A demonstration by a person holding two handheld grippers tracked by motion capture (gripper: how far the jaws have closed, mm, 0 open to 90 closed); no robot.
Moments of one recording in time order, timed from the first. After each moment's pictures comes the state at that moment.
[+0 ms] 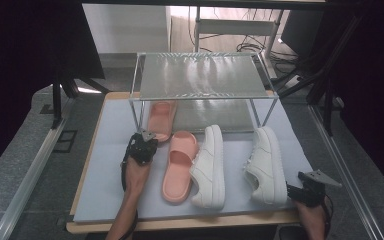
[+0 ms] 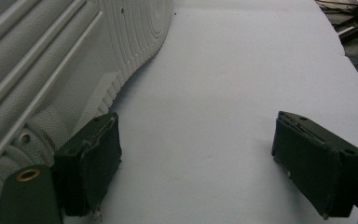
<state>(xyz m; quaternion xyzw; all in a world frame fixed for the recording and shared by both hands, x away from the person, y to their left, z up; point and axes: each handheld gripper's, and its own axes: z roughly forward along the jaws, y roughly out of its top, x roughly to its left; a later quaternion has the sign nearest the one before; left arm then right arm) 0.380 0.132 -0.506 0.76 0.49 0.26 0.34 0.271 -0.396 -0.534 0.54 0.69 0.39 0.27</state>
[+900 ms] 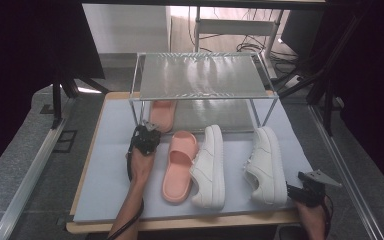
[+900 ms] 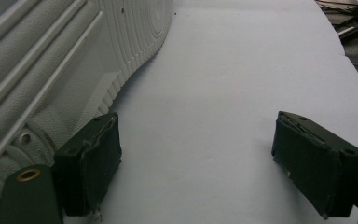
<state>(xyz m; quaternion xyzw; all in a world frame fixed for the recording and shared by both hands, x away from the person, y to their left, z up) 0.407 0.130 -0.509 0.75 0.51 0.25 0.35 0.271 -0.396 -0.534 0.54 0.69 0.39 0.27</state>
